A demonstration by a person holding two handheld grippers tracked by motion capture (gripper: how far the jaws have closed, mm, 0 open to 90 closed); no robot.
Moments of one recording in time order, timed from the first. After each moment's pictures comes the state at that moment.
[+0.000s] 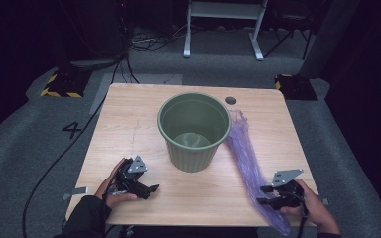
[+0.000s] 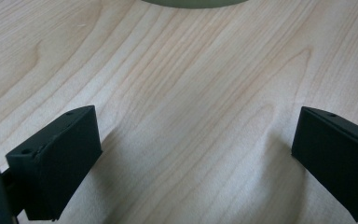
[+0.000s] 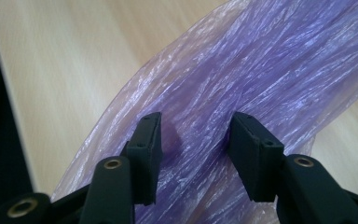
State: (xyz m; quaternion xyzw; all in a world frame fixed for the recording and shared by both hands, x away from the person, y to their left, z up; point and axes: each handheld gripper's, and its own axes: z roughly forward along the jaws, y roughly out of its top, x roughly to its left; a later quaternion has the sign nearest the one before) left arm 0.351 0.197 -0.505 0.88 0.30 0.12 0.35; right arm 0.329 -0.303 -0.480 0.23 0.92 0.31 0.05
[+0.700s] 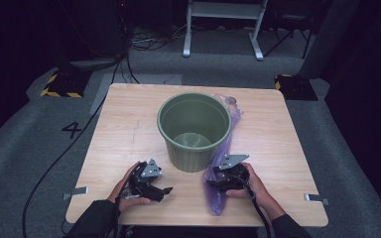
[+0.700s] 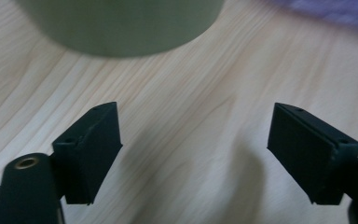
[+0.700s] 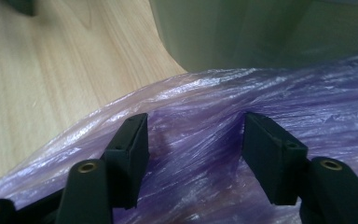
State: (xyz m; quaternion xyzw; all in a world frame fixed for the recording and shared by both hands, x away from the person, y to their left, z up) left arm 0.336 0.149 -0.490 0.88 0.26 0.09 0.39; right arm 0.374 -0.164 -0.492 0.22 0.90 0.37 0.08
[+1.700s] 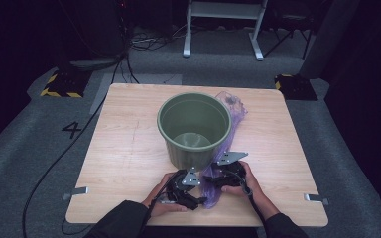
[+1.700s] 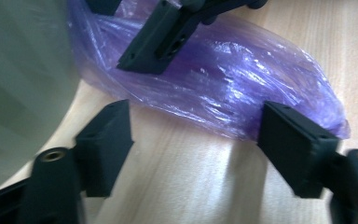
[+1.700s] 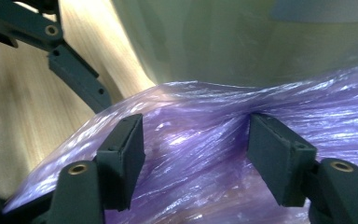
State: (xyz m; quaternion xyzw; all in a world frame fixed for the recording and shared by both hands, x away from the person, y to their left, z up) left arm 0.331 0.052 -0.499 0.90 0.19 0.06 0.38; right arm 0.383 -0.159 -0.498 0.26 0.88 0.39 0.09
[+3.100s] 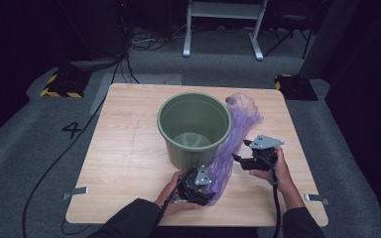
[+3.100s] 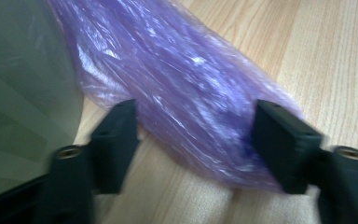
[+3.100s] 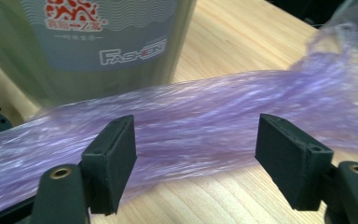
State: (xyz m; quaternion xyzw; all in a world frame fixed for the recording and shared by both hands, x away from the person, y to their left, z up) left arm 0.334 0.021 -0.496 0.90 0.19 0.10 0.37; right arm 0.404 -0.237 -0.445 0.28 0.84 0.40 0.23
